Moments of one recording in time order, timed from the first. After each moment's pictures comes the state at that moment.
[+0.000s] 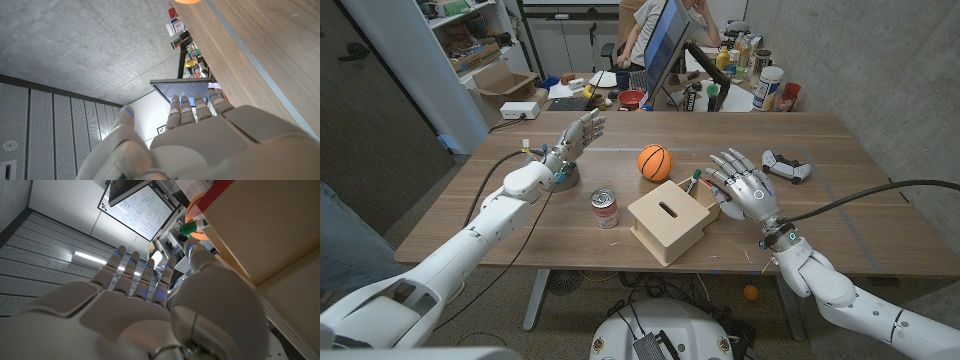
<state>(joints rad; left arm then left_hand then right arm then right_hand) 0.77 0.63 0.41 -1.38 -0.57 -0.21 -0.15 0.14 0.06 0.38 -0.13 0.17 0.17 0.11 0.19 0.18 0.06 0.07 0.21 0.20 0.03 0.09 0.18 0.18 -0.01 0.11 0.20 0.18 -1.13 -0.94 -0.68 -1.80 -1.08 -0.34 -0.91 0.78 -0.11 0.64 -0.14 0.23 0.52 -0.18 0.32 0.22 0.35 -0.06 0.22 0.26 0.32 -0.01 0.22 0.33 0.32 0.07 0.19 0.17</state>
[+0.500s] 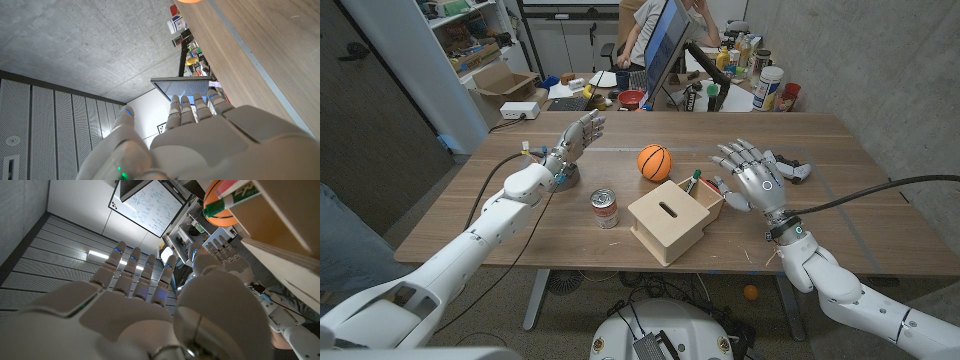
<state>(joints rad) 0.79 0.63 0.41 -1.39 -0.58 -0.23 -0.14 0.14 0.06 0.38 -0.13 0.17 0.17 0.11 0.19 0.18 0.06 0.07 0.21 0.20 0.03 0.09 0.18 0.18 -0.01 0.11 0.20 0.18 -1.16 -0.93 -0.61 -1.87 -1.01 -0.33 -0.92 0.68 -0.12 0.62 -0.11 0.23 0.56 -0.17 0.33 0.22 0.44 -0.02 0.25 0.26 0.40 0.01 0.24 0.33 0.39 0.11 0.21 0.17</state>
